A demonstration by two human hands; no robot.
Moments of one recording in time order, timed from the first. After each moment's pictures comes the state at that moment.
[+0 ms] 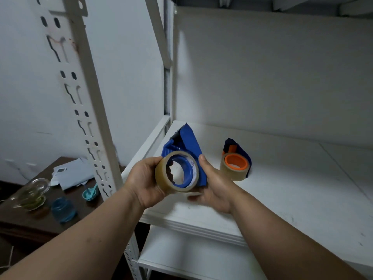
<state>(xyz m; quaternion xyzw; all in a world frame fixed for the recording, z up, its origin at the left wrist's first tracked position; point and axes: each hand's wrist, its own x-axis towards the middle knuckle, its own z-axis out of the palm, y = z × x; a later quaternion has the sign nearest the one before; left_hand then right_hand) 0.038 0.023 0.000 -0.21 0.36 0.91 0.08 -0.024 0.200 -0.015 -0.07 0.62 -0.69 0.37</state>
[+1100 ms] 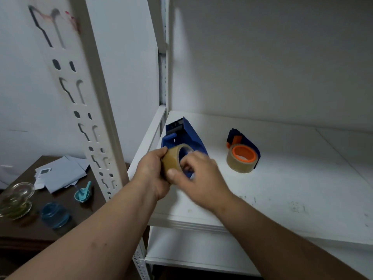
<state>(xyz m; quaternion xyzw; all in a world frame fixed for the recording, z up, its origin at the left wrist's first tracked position) 0.005 0.002 0.000 -0.28 0.39 0.87 0.07 0.004 0.137 -0.008 -0.27 0.89 -0.36 -0.11</state>
